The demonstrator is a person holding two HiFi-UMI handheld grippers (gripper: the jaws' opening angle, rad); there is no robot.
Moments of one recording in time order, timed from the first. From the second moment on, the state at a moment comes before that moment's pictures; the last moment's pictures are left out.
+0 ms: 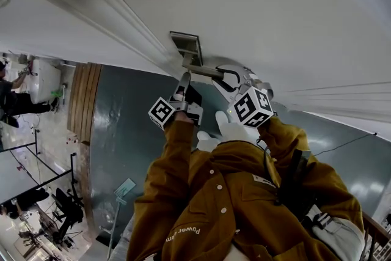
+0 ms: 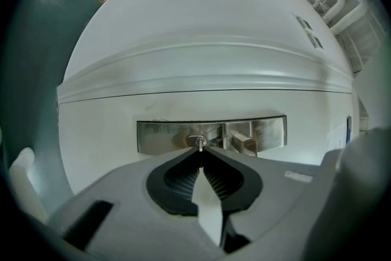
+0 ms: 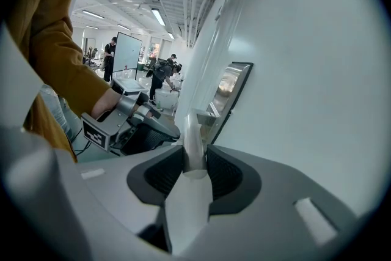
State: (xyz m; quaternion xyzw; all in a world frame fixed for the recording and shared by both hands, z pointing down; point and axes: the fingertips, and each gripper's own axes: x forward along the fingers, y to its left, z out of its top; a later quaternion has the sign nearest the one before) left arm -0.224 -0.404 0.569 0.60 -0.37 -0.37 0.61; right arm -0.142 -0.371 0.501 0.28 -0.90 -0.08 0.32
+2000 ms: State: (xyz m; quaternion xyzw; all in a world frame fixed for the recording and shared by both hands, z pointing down) left arm -0.203 -0.267 0.431 0.87 -0.45 -0.02 0.20; right arm -0.132 -0.308 0.419 0.38 -0.92 0.06 0.05
